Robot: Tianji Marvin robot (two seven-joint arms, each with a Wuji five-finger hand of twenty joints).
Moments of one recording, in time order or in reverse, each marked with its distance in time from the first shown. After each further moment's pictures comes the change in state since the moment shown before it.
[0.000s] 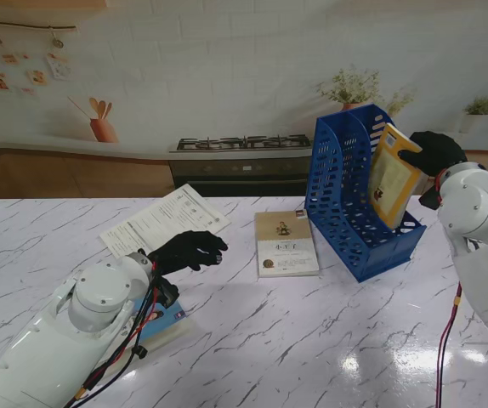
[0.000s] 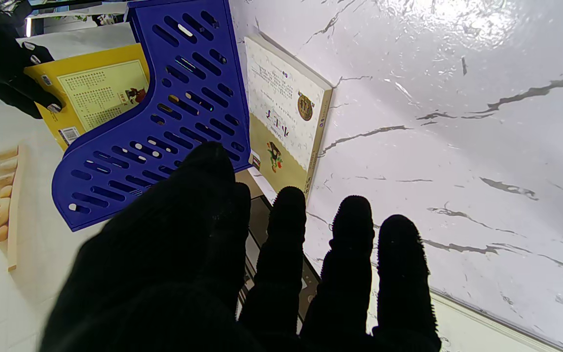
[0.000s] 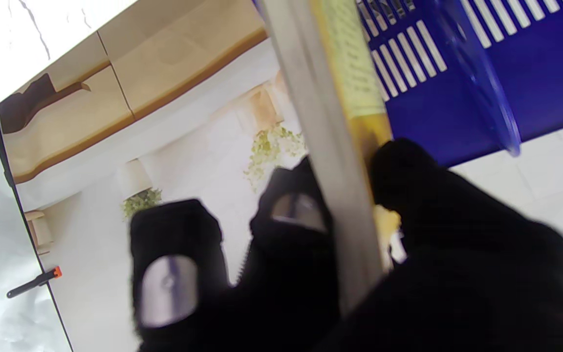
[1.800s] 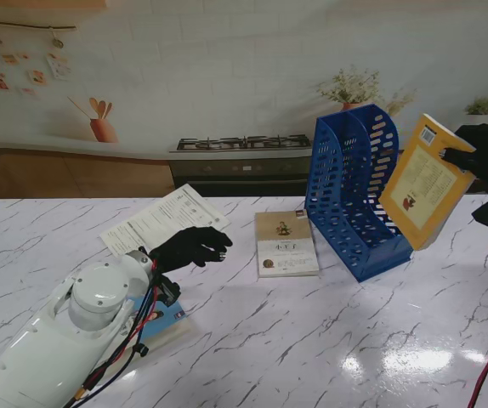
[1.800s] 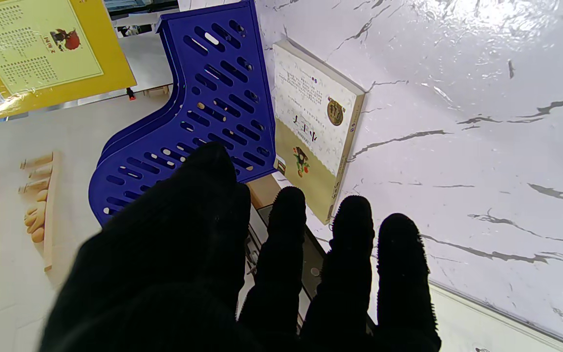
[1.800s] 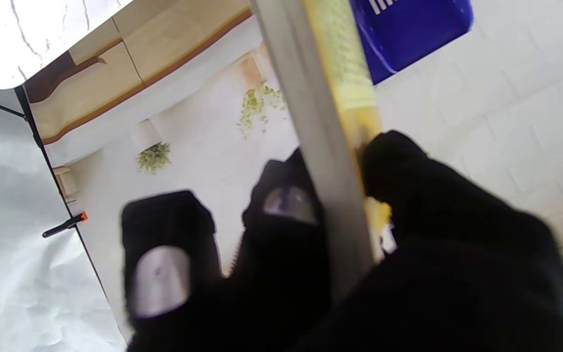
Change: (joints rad) left arm 0.005 0.000 -0.006 -0.020 -0.021 -0.047 -0.012; right arm -0.370 0.041 0.341 -0.662 0.024 0.186 0.320; left_hand 0.000 -0.002 0.011 0.000 0.000 0.000 -0.009 -0.002 0.000 0.000 0.000 0.001 0.000 0.000 0.000 0.000 0.011 0.000 0.003 0.001; right_hand 0.000 -0.004 0.004 0.000 0.000 0.000 0.000 -0.008 0.000 0.003 0.000 -0.011 0.000 0.000 0.002 0.008 0.000 0.000 0.000 0.000
